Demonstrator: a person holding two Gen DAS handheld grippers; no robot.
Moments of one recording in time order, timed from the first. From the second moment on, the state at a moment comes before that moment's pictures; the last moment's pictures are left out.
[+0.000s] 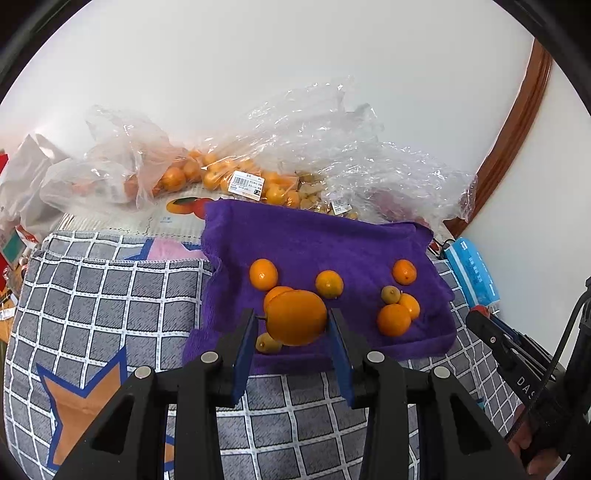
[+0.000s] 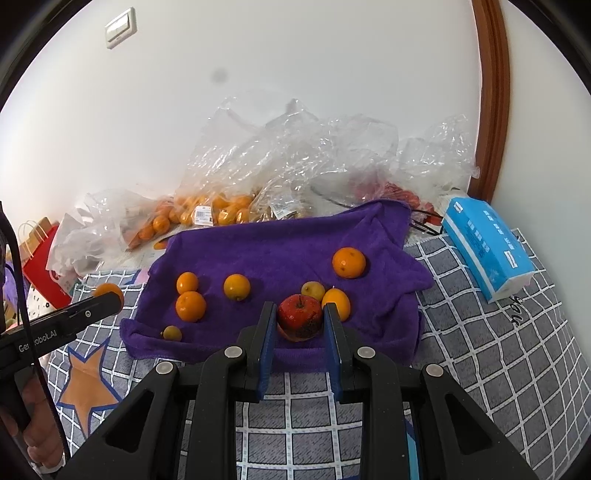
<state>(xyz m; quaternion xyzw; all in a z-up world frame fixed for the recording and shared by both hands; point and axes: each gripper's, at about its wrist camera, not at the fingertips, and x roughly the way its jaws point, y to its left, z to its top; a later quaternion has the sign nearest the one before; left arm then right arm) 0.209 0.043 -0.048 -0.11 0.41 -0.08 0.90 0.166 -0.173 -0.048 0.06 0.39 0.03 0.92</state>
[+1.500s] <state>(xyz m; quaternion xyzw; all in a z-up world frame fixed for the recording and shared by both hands) 0.274 0.086 -0.090 -0.14 0.44 -0.04 0.88 0.234 -0.164 -0.096 0.06 0.41 0.02 0.91</state>
